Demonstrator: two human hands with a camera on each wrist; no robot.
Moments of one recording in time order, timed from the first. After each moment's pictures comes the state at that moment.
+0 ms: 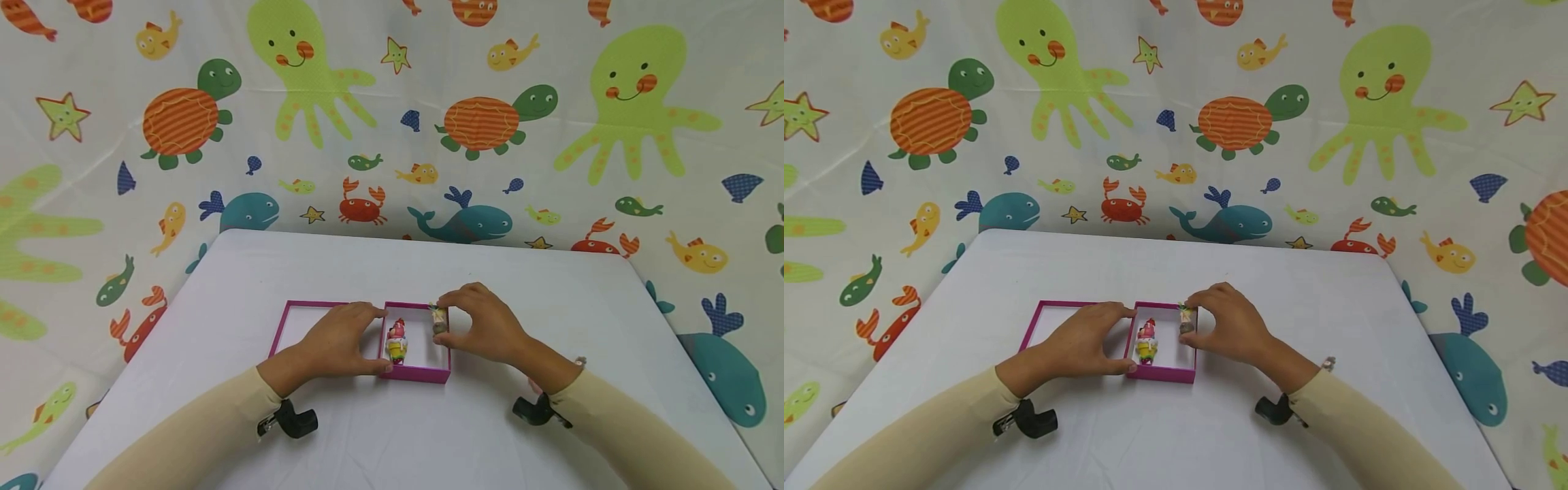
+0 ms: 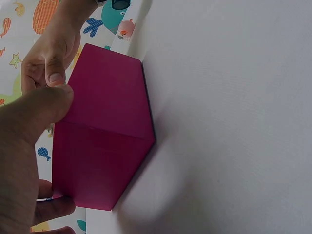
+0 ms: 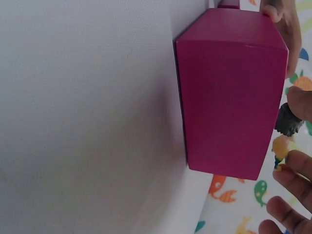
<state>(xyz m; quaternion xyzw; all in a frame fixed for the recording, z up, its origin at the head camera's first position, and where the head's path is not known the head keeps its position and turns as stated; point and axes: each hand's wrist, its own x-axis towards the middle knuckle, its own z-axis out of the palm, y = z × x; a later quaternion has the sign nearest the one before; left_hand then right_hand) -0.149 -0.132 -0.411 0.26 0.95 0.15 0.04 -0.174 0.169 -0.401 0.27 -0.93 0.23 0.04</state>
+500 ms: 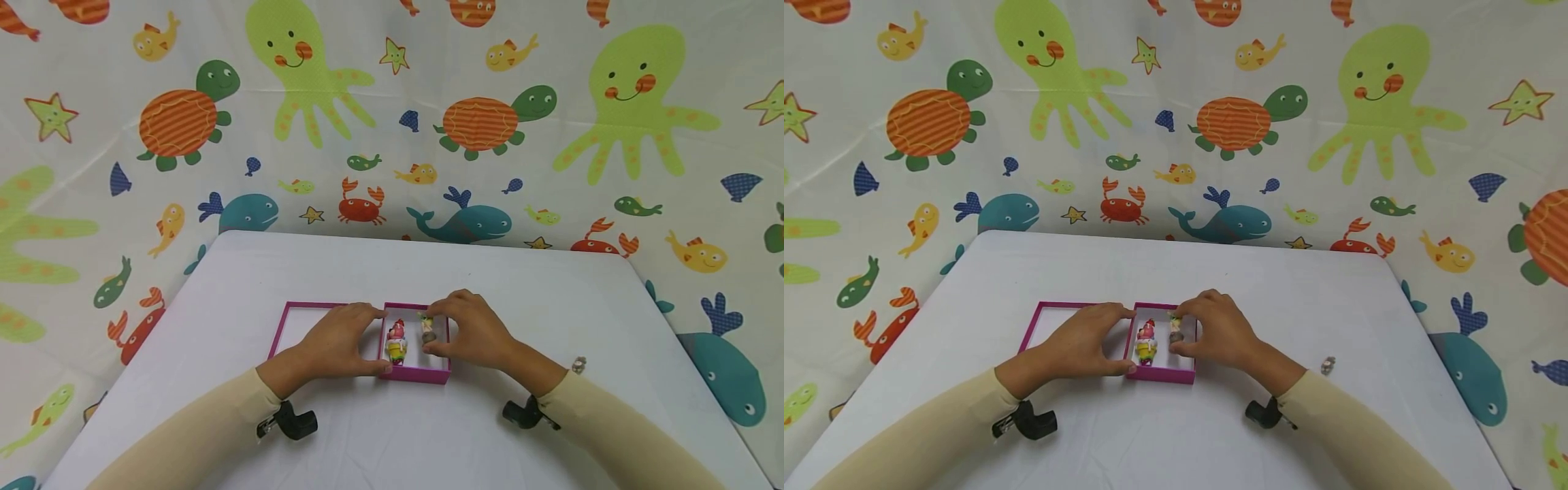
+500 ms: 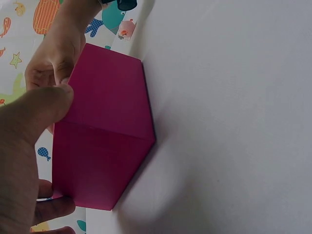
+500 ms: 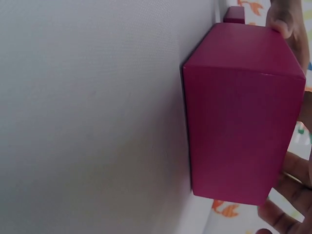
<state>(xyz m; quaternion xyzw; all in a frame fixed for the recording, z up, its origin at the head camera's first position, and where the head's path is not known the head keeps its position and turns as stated) -0.149 -0.133 -0.410 0.26 0.95 0.16 0.04 -0.172 0.151 -0.410 0.27 -0.94 0.20 0.02</state>
